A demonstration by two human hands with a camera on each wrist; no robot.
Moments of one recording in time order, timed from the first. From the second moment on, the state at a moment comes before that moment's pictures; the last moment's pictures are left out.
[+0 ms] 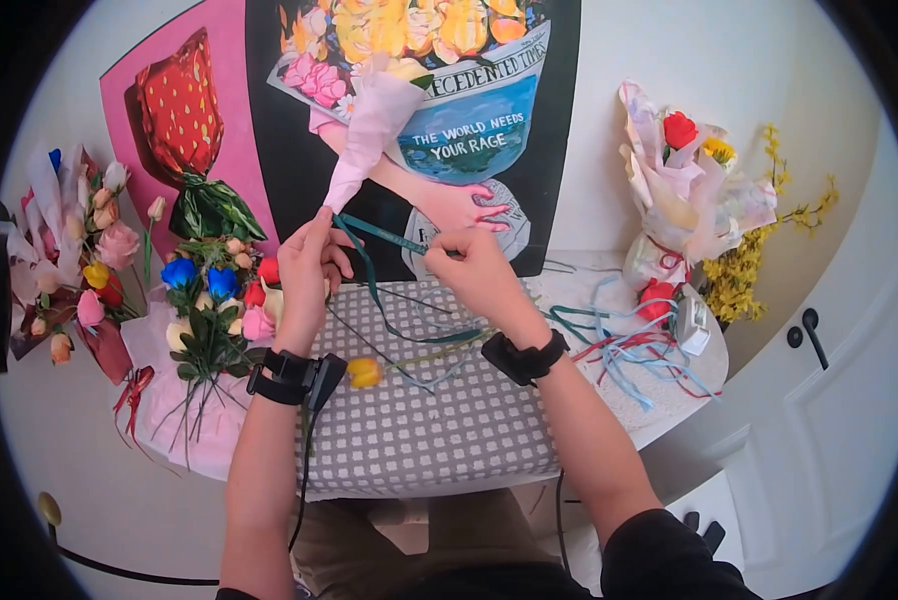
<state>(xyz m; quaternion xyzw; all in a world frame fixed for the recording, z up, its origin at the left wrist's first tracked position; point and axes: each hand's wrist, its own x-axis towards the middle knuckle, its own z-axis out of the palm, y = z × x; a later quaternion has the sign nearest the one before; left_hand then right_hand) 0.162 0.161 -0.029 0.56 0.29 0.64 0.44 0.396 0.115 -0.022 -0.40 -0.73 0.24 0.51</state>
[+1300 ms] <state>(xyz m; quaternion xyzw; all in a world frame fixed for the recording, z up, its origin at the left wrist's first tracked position) 0.184 0.132 -0.025 0.77 0.31 0.52 0.19 0.426 0.062 0.039 -0.23 -0.66 0.33 0.64</state>
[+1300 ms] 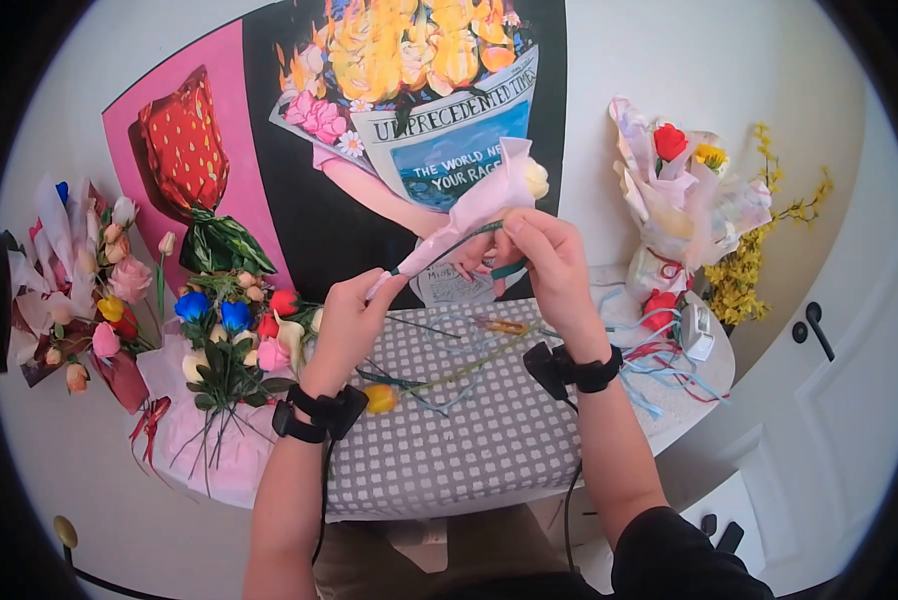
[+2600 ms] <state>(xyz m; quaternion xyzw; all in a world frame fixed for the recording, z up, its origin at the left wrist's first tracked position) 0.212 0.097 -0.040 0.89 0.24 0.37 -0.12 0.390 0.099 0.007 -0.44 -0.77 0.15 0.44</state>
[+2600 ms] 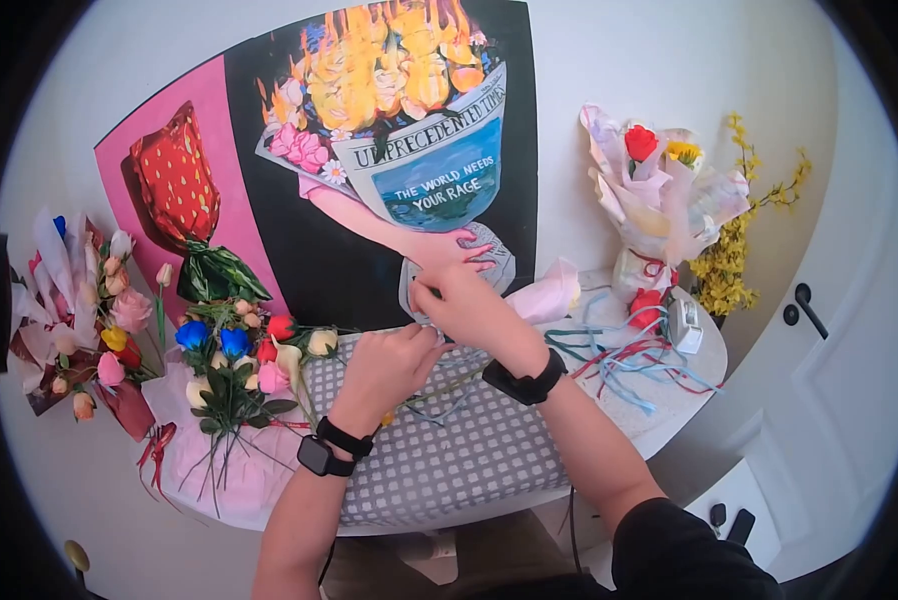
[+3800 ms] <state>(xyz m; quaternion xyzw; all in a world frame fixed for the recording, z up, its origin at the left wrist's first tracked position) 0.212 0.106 -0.038 0.78 0.25 0.55 0.15 0.375 0.058 0.031 -0.22 -0.70 -0.26 0.63</state>
